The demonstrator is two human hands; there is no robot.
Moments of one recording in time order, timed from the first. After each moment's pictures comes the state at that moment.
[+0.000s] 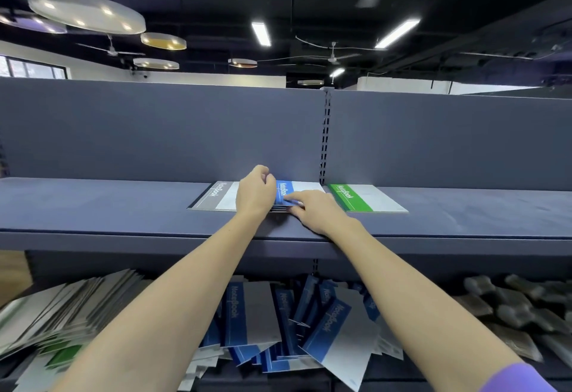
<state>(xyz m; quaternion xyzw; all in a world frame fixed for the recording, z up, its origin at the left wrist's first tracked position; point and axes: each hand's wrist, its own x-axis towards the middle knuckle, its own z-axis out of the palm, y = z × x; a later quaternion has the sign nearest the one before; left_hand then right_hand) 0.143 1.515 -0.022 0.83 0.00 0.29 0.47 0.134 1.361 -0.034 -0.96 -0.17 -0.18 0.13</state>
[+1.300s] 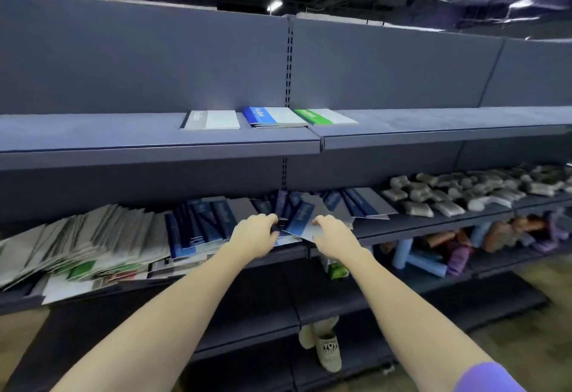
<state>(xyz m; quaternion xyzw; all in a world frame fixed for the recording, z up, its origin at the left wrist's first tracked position) -0.035 1.550 -0.205 0.96 -0.26 0.04 0.11 -0.083 1.339 -0.222 -0.99 0.04 -0.06 0.14</state>
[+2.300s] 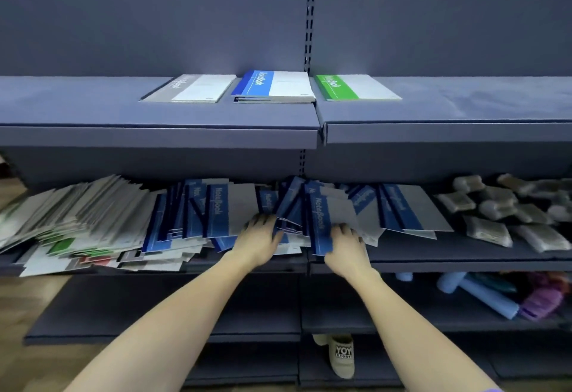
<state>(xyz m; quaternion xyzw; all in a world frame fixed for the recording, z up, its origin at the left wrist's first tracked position) 0.061 1.479 -0.301 0.98 -0.12 0.00 0.15 0.036 1.258 -0.314 -0.99 0.01 0.02 0.13</state>
